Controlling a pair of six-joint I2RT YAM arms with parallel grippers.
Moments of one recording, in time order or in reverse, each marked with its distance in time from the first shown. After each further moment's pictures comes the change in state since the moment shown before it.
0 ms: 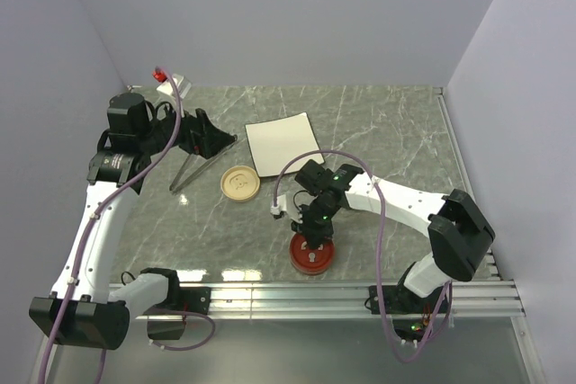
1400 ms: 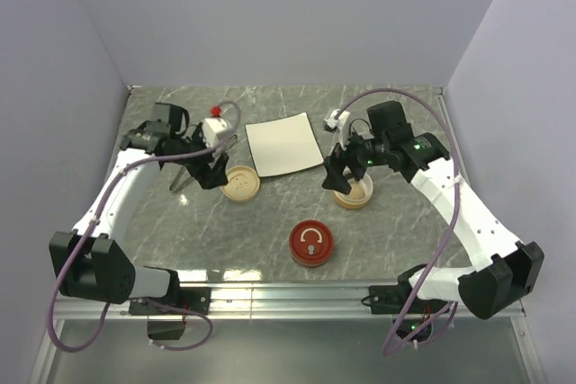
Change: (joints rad) left arm -0.030 0.241 0.010 -0.401 -0.080 0.702; right arm -0.397 -0.273 0.223 0.055 0.000 0.189
